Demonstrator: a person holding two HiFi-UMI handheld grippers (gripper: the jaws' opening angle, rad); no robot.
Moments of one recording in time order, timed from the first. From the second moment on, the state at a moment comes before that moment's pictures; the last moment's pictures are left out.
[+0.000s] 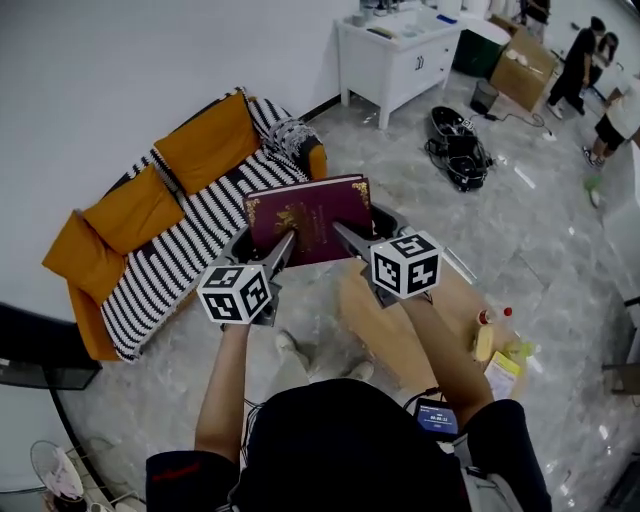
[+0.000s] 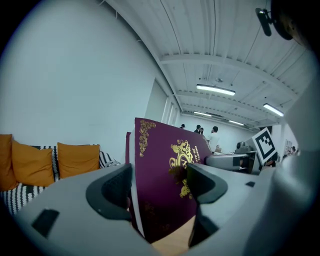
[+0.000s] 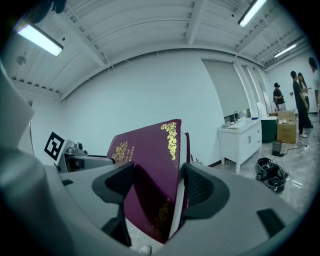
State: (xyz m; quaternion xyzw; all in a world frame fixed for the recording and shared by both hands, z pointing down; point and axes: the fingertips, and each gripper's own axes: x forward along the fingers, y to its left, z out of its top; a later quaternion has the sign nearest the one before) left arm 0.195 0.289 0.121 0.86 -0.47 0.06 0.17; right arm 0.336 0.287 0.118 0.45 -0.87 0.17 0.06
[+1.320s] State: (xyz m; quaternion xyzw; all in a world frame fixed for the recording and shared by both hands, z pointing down) left arm -0.133 0.141 0.108 0.84 -0.52 0.00 0.18; right arm 0.007 0.124 0.100 0.41 -0.90 0.15 0.08
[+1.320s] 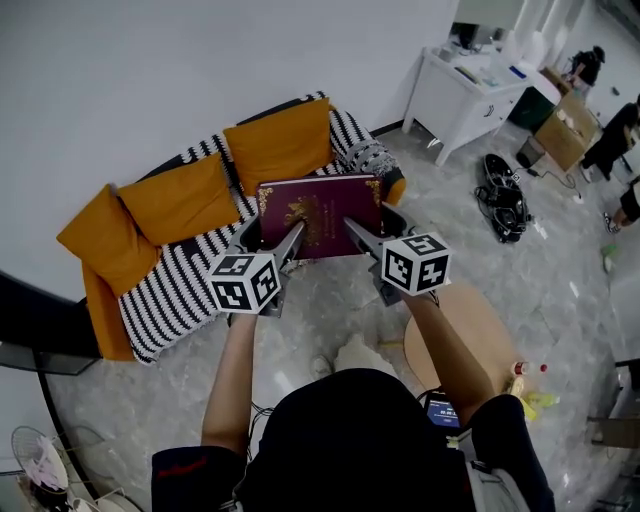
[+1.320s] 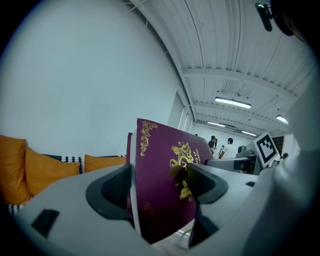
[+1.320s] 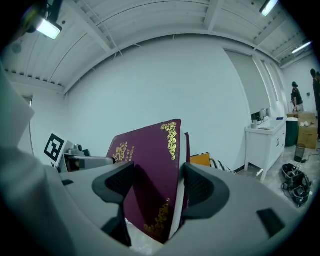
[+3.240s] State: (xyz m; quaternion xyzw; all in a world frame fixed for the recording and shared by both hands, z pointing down) left arm -0.196 -0.186 0.201 0.75 -0.59 0.04 0.29; right arm -0.061 -0.230 0.198 0.31 -0.91 0.24 0.14
